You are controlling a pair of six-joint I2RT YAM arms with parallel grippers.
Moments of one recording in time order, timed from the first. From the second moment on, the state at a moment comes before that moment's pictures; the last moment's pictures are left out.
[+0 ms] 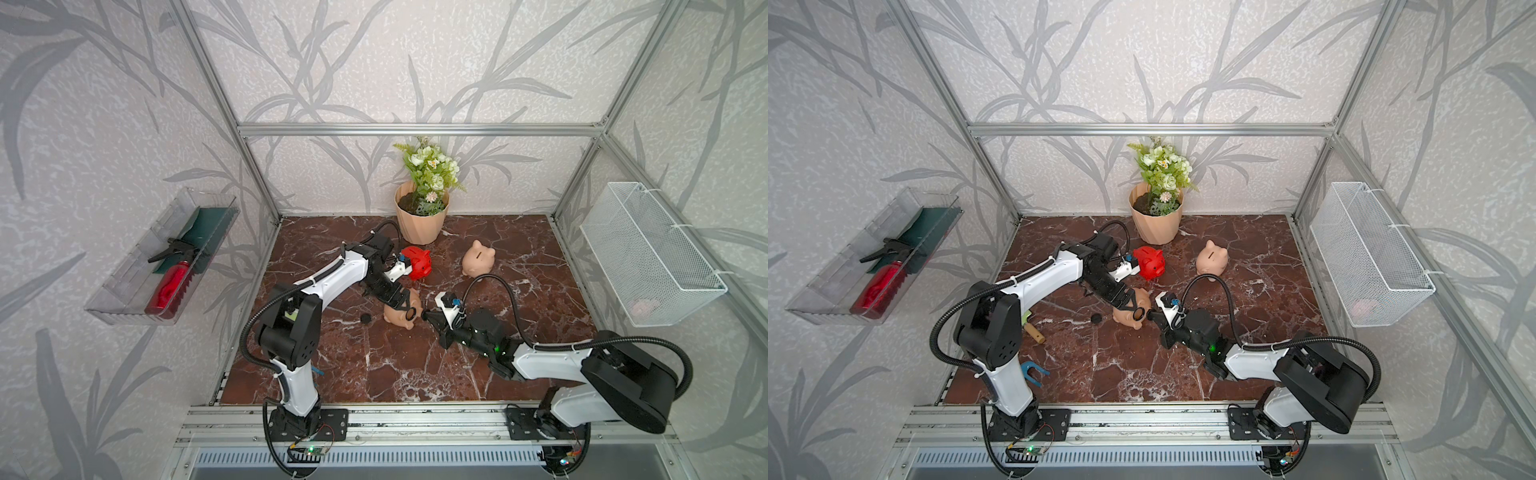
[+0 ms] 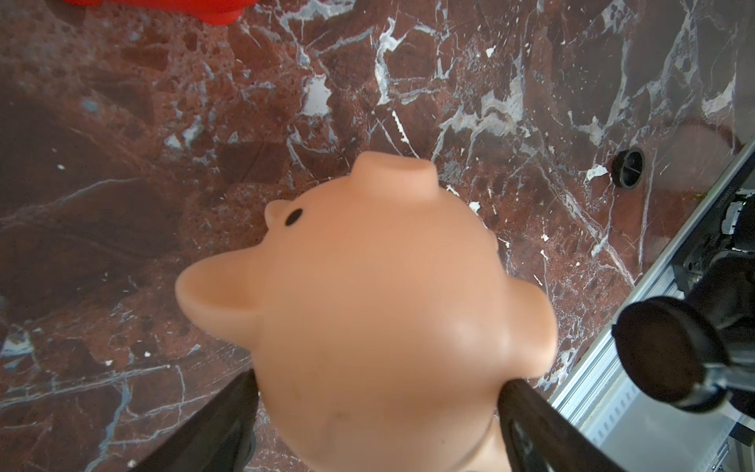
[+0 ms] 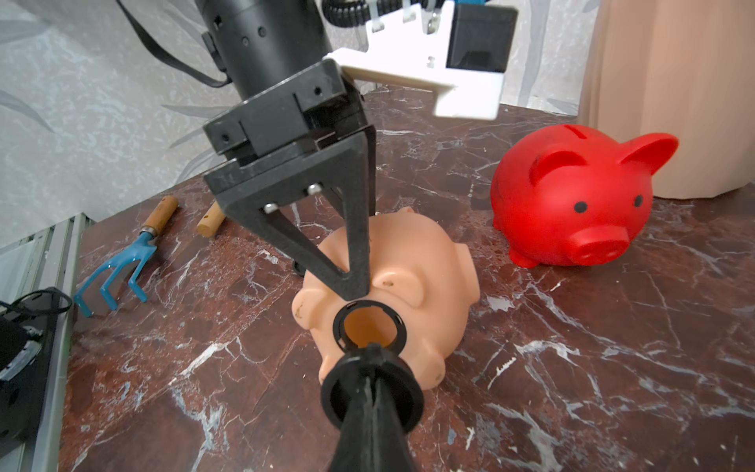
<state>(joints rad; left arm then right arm) -0.45 1.82 1.39 -0.95 0.41 0.17 0.84 1.44 0.36 0.81 -0.07 0.17</state>
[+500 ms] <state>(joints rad) -0.45 1.82 1.39 -0.95 0.41 0.16 0.84 1.57 0.36 0.95 -0.06 0.29</state>
